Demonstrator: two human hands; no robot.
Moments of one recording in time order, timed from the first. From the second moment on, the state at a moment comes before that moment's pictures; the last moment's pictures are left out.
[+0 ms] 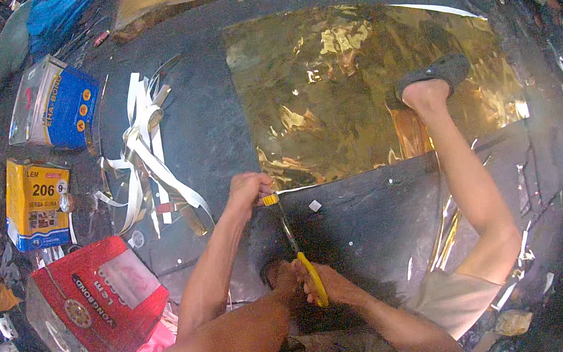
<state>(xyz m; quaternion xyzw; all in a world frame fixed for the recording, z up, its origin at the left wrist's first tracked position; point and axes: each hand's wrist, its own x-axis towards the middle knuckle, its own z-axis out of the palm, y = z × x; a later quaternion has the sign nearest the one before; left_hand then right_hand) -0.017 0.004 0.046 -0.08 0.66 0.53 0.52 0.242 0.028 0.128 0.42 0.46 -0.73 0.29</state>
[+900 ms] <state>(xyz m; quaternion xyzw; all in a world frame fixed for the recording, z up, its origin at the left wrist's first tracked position) -0.011 0.004 0.033 -0.06 0.69 0.51 0.51 0.221 0.048 0.095 0.47 0.42 -0.76 0.16</state>
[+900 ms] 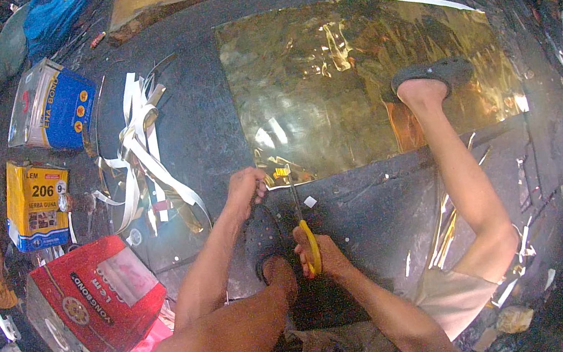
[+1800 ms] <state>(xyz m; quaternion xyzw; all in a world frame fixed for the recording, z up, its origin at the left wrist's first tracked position) -0.010 0.004 0.043 -0.09 0.66 0.54 0.51 0.224 0.035 0.102 0.46 0.47 -0.71 0.25</state>
